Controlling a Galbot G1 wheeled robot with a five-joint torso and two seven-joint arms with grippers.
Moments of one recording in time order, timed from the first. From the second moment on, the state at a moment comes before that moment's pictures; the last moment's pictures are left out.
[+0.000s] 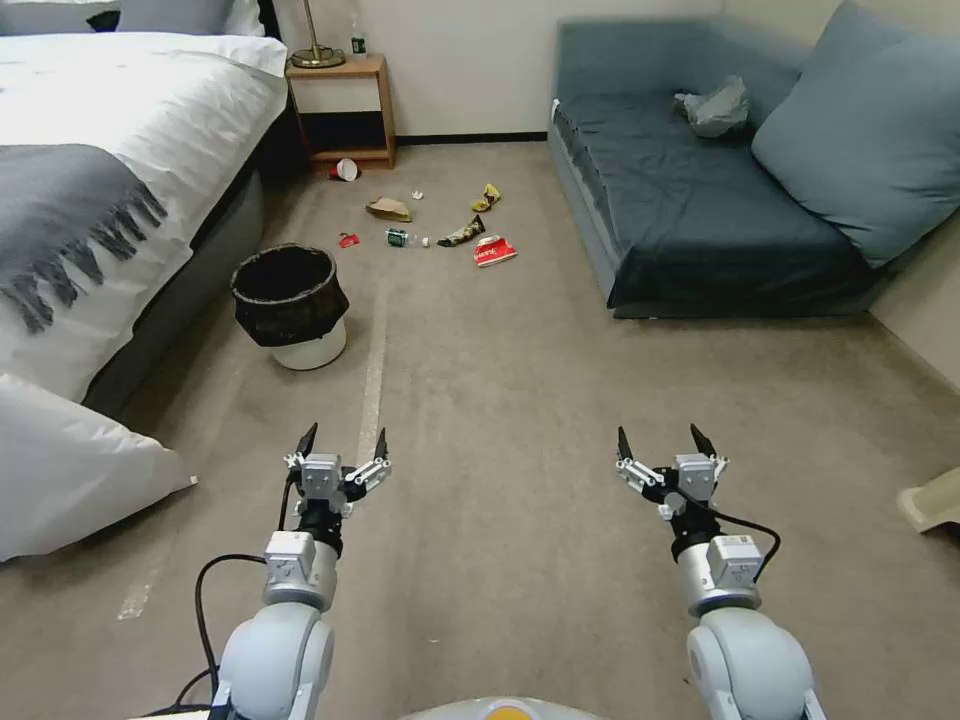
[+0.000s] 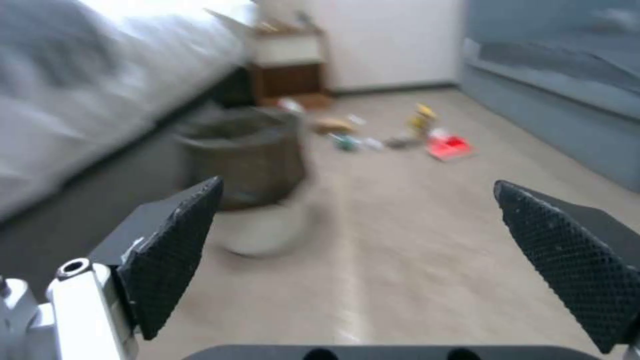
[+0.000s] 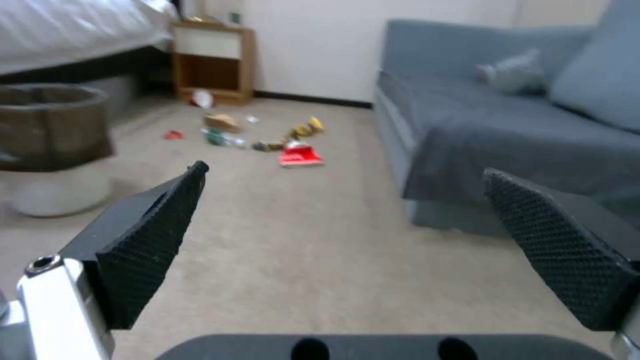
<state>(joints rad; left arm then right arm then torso) 1.57 -1.46 -0.68 -1.99 -0.08 -0.10 -0.02 -1.65 1.52 0.48 2.09 -0.08 0.13 -0.06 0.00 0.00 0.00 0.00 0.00</state>
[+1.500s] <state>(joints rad) 1.60 -1.43 -0.79 -1.92 -0.21 -0.34 0.03 -1.65 1.53 0.47 2.09 -0.07 0.16 -0.06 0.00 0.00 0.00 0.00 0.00</state>
